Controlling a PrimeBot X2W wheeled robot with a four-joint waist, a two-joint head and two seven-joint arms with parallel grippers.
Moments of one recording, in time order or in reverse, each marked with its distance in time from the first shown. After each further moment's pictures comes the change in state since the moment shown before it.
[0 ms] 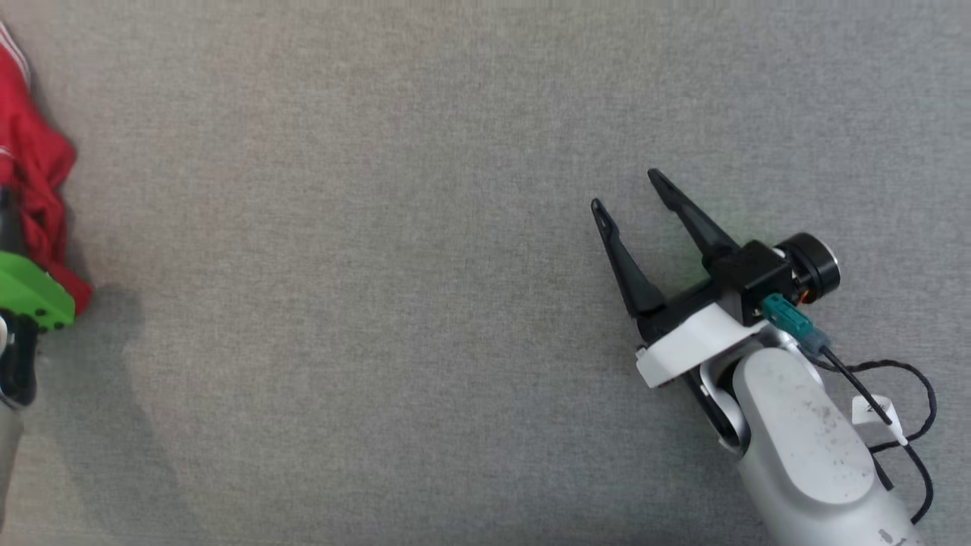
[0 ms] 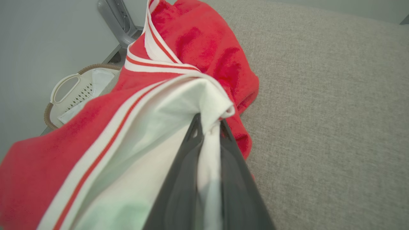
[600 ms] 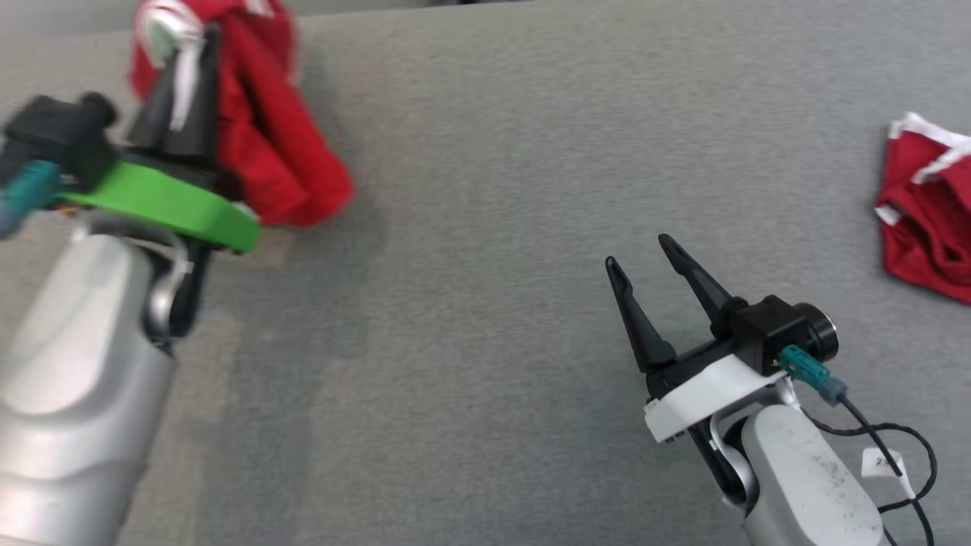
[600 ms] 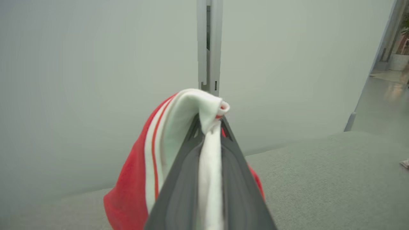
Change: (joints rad) left arm 0.030 -0.155 0.076 -0.587 0.332 -0.001 -0.014; right arm 0.137 0.000 -0.016 -0.025 0.107 0.000 0.000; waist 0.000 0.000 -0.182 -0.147
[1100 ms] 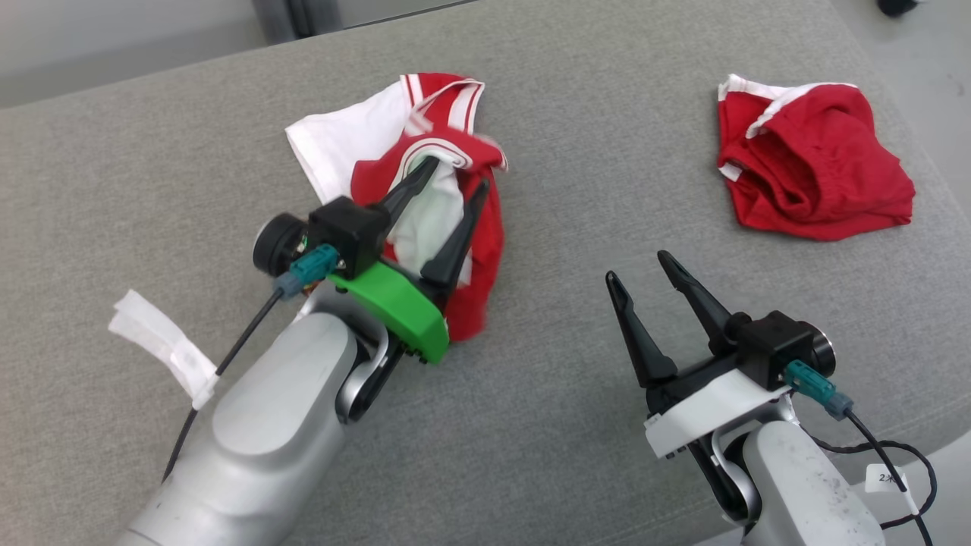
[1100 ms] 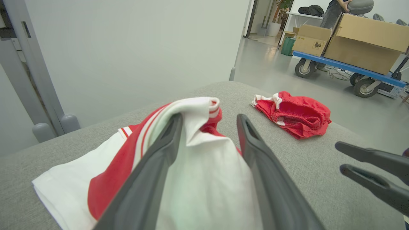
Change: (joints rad) left arm 0.042 -0.213 -0.305 0.105 0.018 0.000 -0.001; right arm 0.042 0.000 0.008 -0.022 0.048 0.000 0.000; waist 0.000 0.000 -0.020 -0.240
